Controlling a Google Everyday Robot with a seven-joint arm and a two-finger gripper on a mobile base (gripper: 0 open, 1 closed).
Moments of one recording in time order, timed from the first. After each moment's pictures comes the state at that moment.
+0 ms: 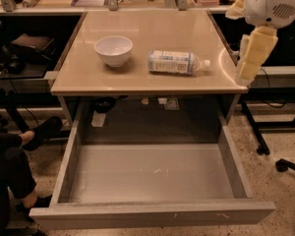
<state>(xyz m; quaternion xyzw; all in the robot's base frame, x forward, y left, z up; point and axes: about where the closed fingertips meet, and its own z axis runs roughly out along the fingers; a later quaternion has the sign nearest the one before) 0.541 -0.194 0.985 -0.66 0.73 -0.02 0.18</state>
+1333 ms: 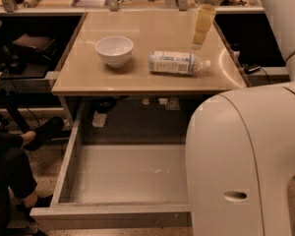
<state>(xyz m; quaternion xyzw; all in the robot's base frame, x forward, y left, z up) 0.718 -0.144 0.966 -0.67 0.71 -0.05 0.20</state>
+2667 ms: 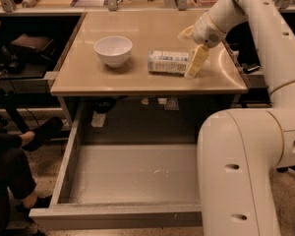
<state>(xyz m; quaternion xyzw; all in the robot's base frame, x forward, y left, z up) 0.732 -0.131 0.845 -0.69 0.66 0.16 0.26</state>
